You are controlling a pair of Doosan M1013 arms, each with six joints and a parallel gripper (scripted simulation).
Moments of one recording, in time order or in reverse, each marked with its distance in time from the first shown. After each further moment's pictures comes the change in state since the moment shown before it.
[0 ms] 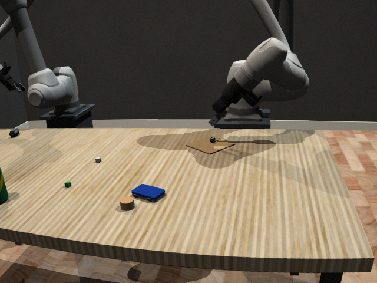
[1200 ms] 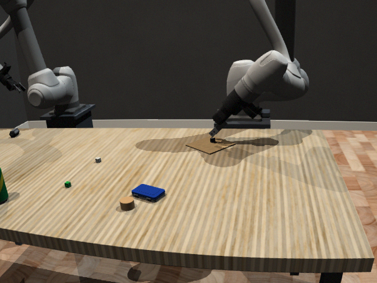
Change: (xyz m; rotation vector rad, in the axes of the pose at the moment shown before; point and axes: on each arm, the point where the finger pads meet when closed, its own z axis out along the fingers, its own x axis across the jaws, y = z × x) left arm 0.002 -0.031 0.031 -0.004 -0.001 0.003; right arm 0.000 0.000 0.000 0.000 0.000 0.000
